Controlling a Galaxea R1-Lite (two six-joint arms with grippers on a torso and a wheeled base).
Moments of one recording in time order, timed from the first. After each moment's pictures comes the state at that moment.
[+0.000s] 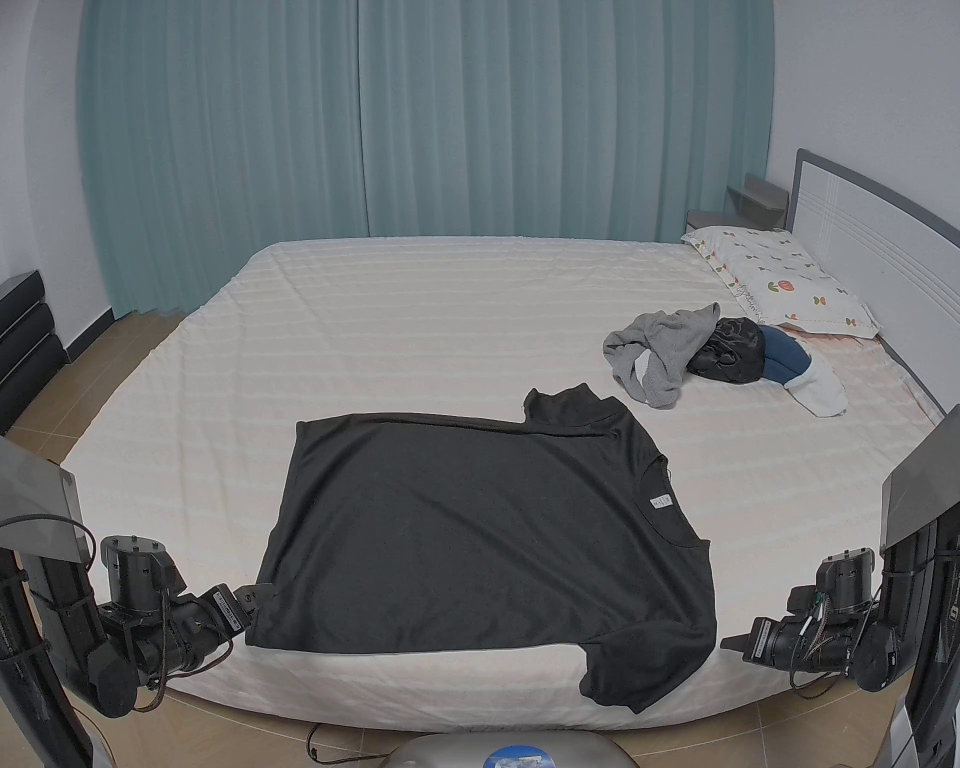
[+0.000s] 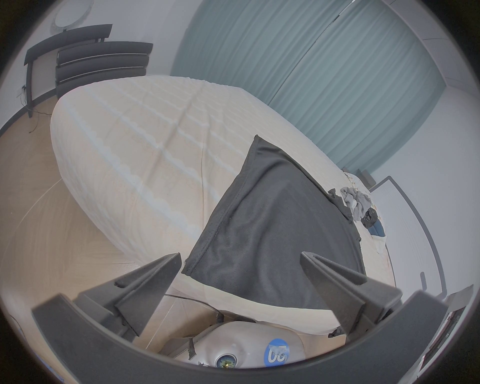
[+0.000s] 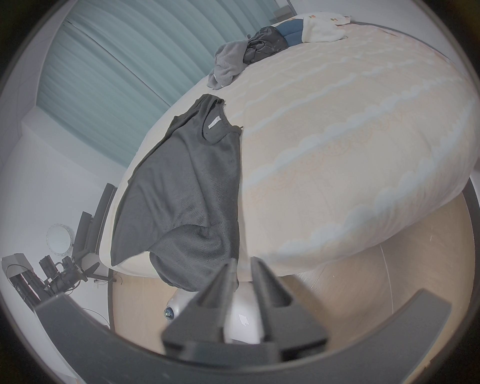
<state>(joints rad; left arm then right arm) -0.08 2.05 -0.03 -1.35 -0.05 -0.66 0.07 2.29 -0.02 -1.44 0.29 0.48</state>
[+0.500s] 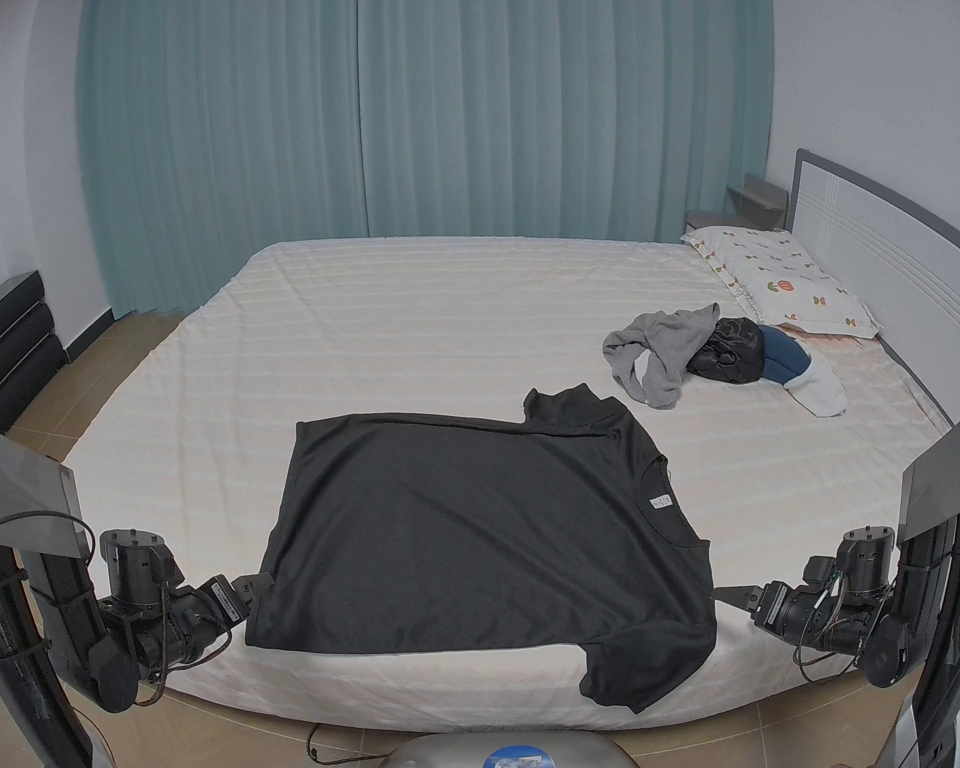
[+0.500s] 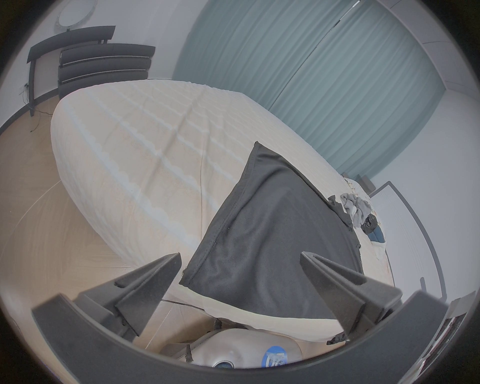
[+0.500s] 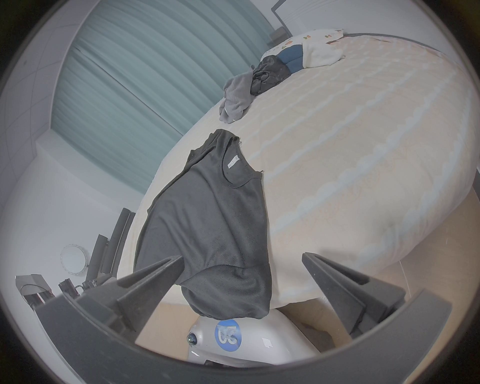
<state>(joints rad) -0.07 2.05 -0.05 -1.35 -0.04 -0.67 0.06 2.20 -0.02 -1.55 0.30 0.60</state>
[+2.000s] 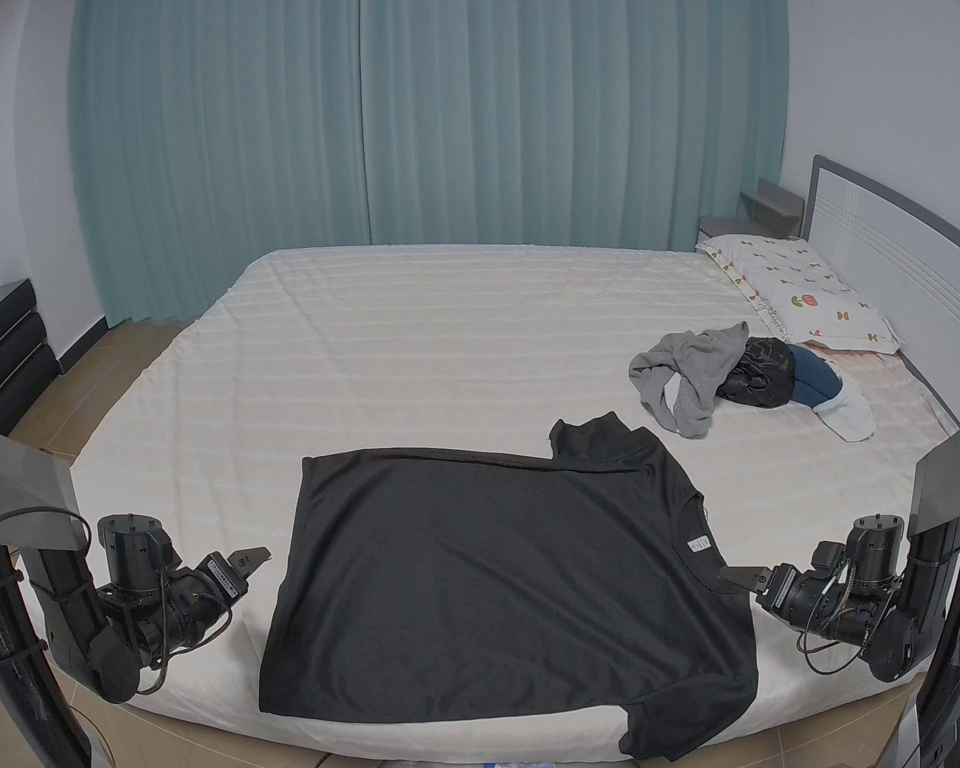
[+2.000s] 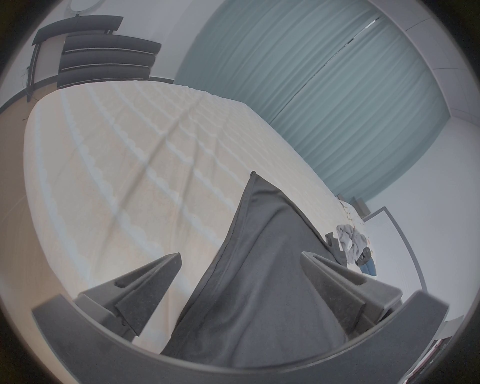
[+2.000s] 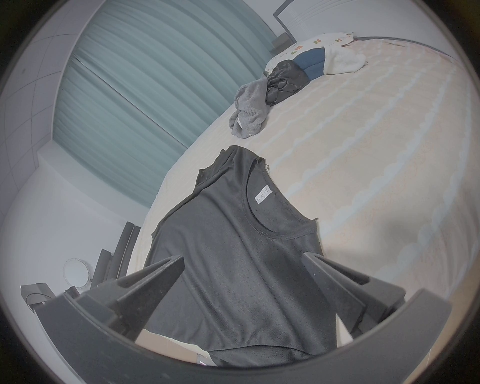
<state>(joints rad) -0.07 2.03 -0.10 -1.36 -0.04 -0.77 0.05 2.15 -0.04 -1.55 0.30 0.64</state>
